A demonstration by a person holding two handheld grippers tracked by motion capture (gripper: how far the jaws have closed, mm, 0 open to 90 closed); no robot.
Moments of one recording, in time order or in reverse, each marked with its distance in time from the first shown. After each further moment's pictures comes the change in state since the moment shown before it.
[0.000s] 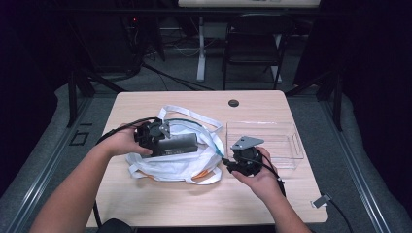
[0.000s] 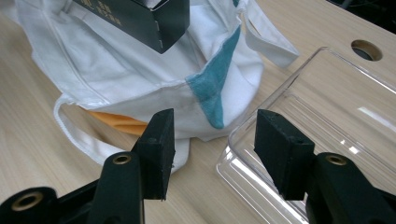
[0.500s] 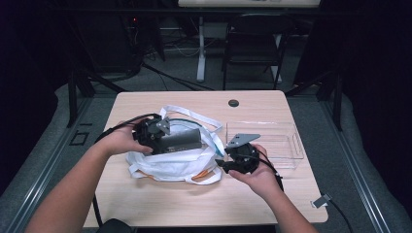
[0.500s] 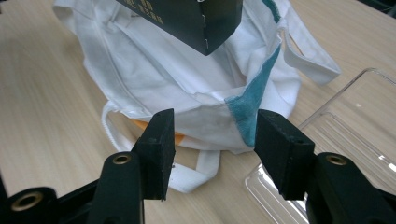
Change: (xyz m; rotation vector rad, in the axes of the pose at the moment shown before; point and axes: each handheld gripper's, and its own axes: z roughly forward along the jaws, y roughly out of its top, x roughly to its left) left arm -0.006 0.009 -0.023 -0.078 0.007 0.018; right arm 0.002 0.016 -0.002 0.009 0.141 -0.027
